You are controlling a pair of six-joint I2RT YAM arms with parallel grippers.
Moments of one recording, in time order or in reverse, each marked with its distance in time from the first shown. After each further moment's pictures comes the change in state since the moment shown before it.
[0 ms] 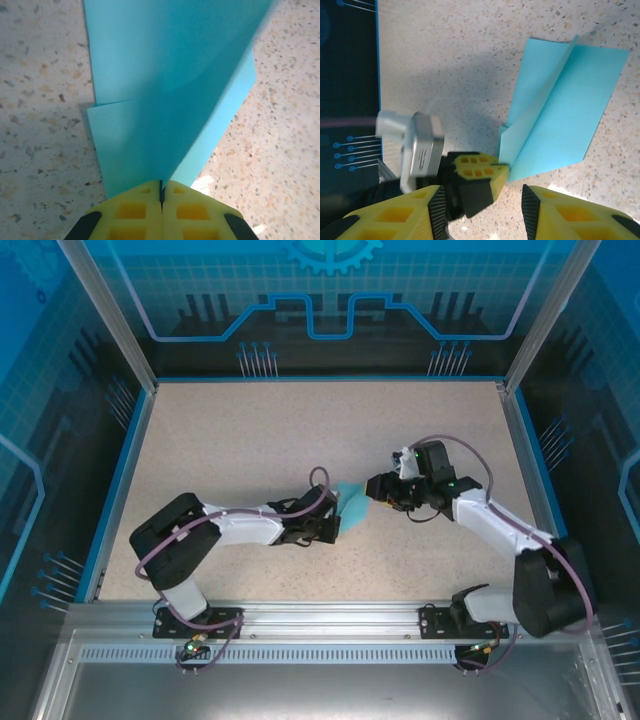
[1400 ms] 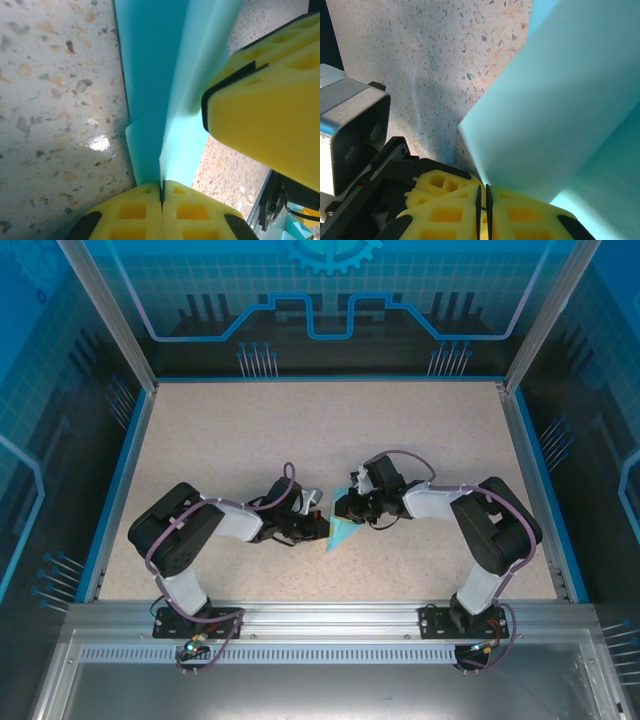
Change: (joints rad) left arm 0.229 0.049 -0.183 0.348 0.532 -0.124; right arm 0.227 0.436 0.050 0.299 0.016 0.158
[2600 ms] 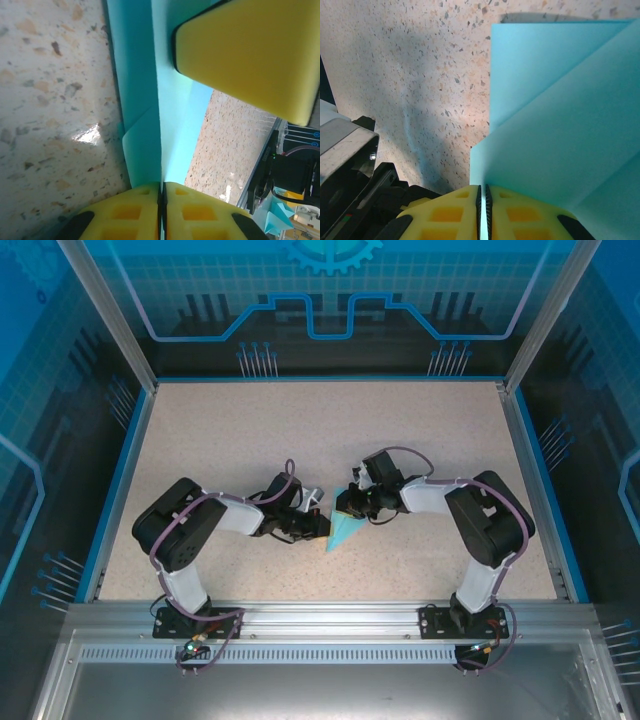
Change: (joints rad) left arm 0.029 0.037 0.047 -0.058 0.106 0.041; right arm -0.022 0.059 0.054 -0.021 0.051 0.007
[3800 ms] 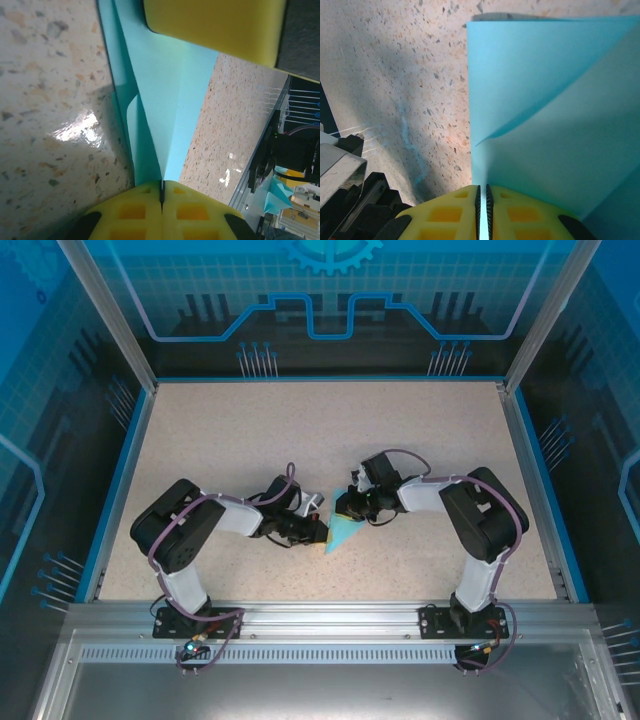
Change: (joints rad) left arm 0.000 -0.013 -0.014 -0.058 0.055 0.063; right arm 0.000 0.046 0.006 0.000 -0.022 -0.007
